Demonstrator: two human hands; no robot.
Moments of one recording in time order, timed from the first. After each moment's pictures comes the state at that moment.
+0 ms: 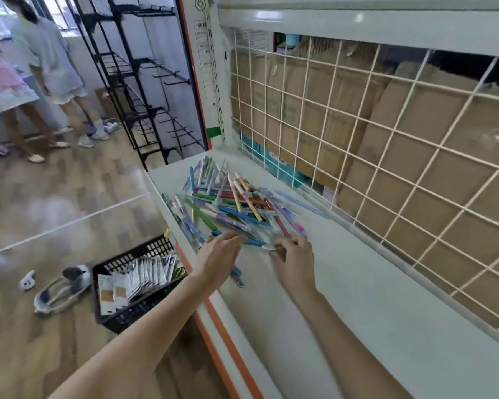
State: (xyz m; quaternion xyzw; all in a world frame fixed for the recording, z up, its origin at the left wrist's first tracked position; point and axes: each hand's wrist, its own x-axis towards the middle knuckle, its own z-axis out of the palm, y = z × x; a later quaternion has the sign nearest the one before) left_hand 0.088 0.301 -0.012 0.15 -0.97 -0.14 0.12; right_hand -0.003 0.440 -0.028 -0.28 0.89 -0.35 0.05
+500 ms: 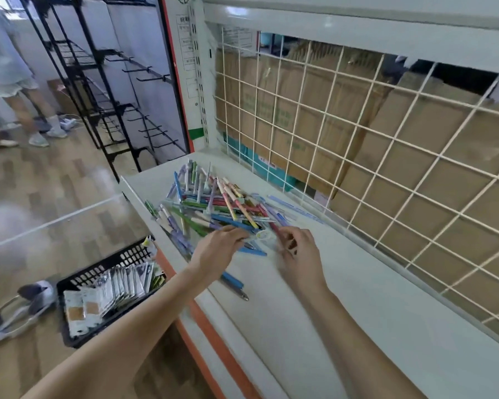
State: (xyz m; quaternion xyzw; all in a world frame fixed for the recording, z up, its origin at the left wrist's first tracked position) left_hand 0.065 0.271 0.003 0.07 -0.96 -0.22 0.14; right_hand -0.017 0.435 -0.019 -0.26 0.85 -0.46 -0.01
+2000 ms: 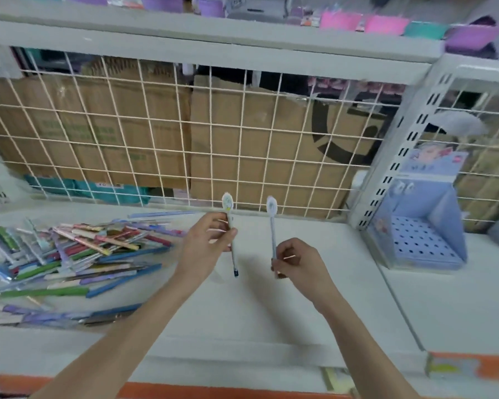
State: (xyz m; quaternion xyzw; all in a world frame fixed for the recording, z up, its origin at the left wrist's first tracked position) left_hand 0.053 0.394 0.040 -0.13 -0.72 -0.68 0.03; right_hand 0.124 0.570 0.037 0.12 0.81 -0.57 -0.05
